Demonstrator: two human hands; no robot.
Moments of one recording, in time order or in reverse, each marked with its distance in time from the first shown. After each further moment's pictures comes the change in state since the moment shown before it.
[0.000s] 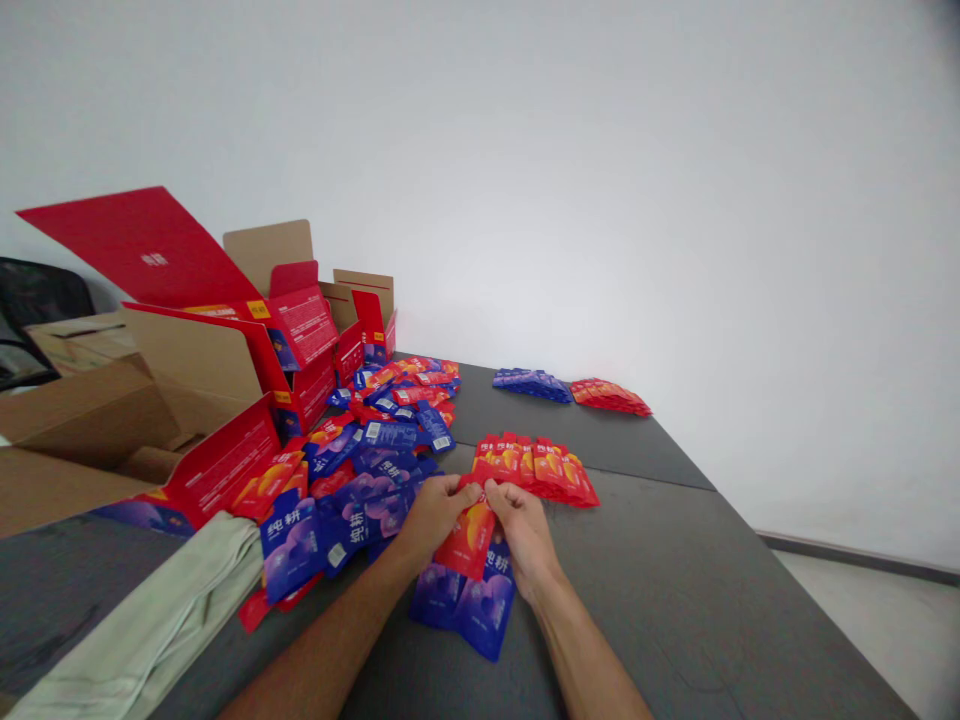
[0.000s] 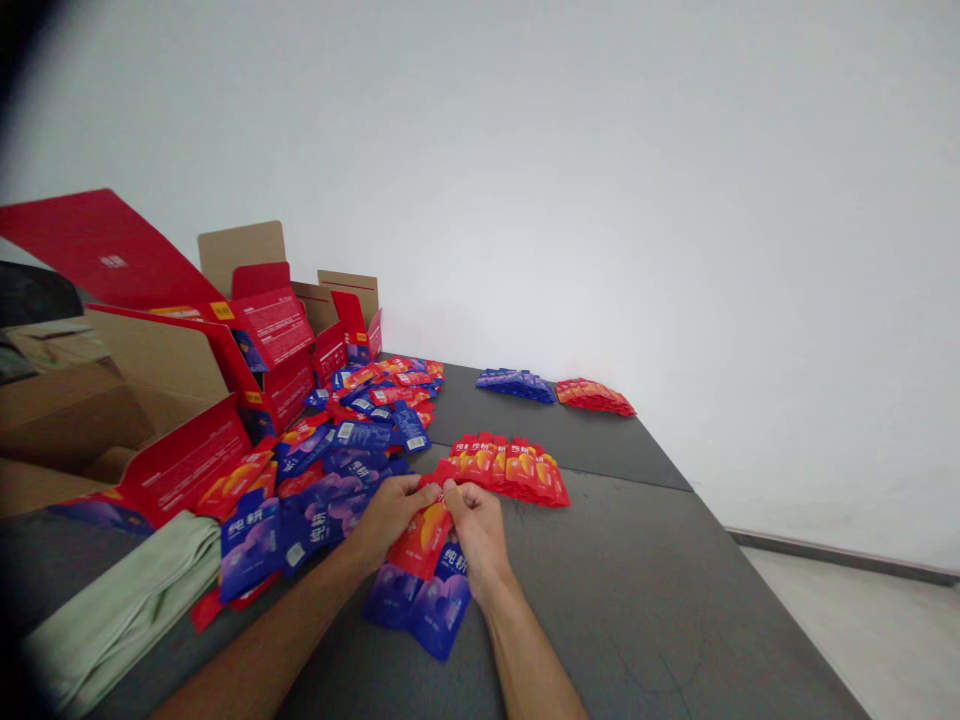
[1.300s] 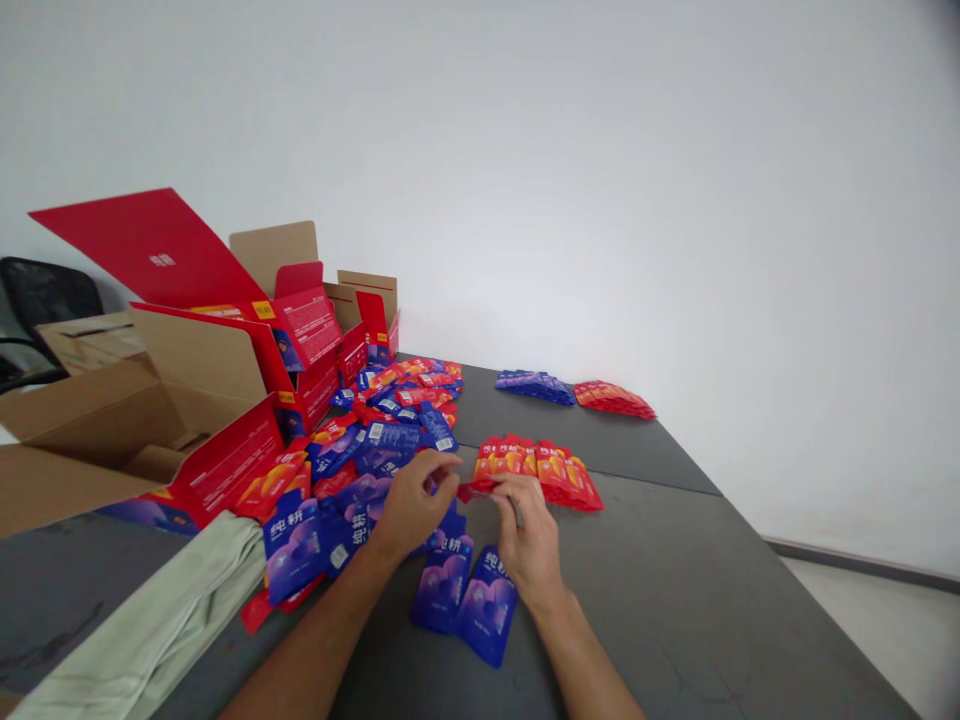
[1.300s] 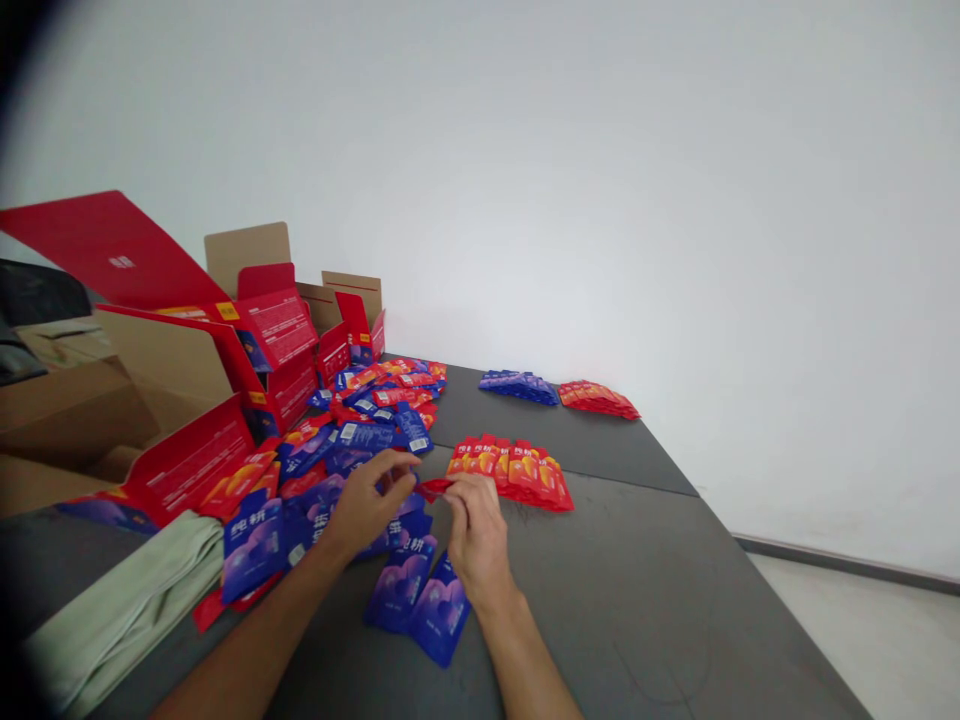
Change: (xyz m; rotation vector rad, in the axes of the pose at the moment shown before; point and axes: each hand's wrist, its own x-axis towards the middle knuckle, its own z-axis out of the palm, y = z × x) left_hand -0.012 0.038 -0.032 0.589 0.231 0.574; right_hand -0.009 -0.015 -0.006 -0.686 0.060 -0.903
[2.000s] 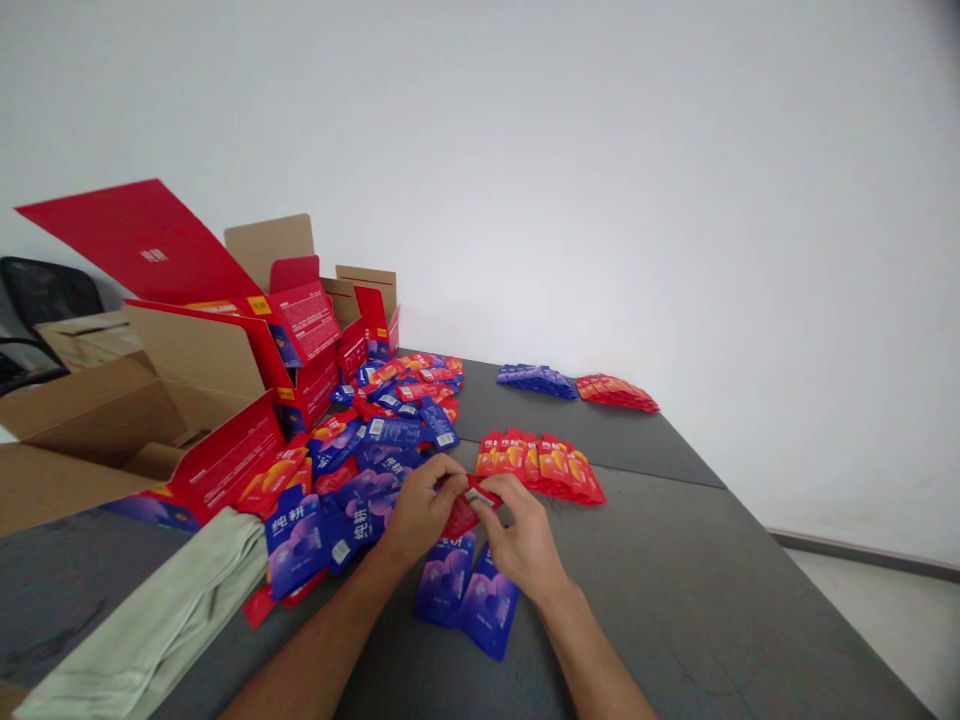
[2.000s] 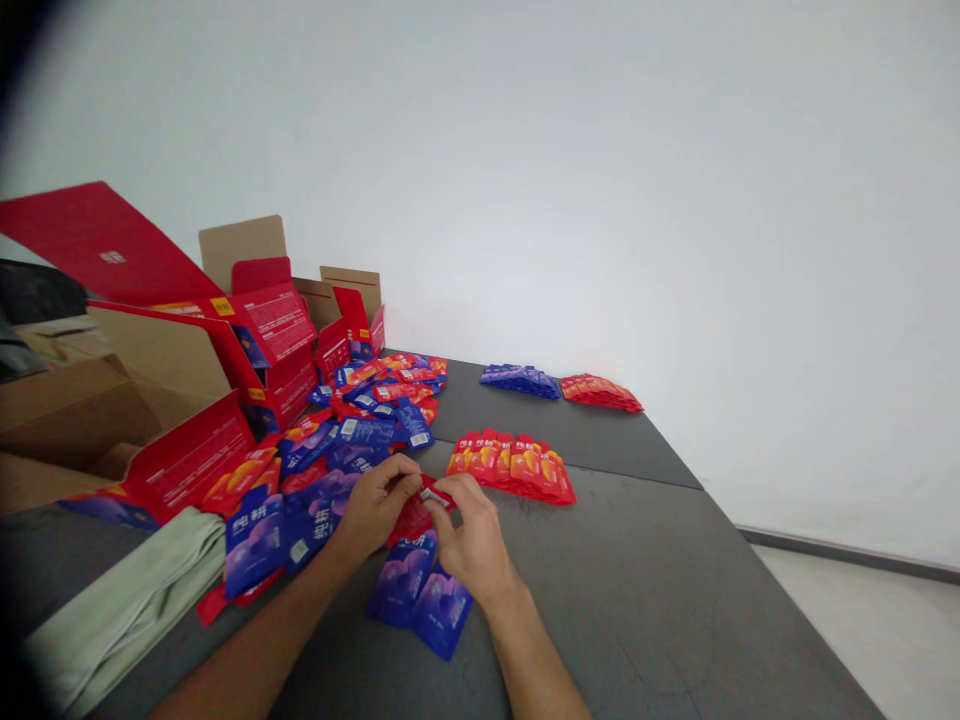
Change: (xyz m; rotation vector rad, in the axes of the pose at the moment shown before) left_hand -0.008 0.004 0.010 -0.164 -0.057 -0.053; right_hand 0.005 -0.007 0.001 0.113 -0.241 0.154
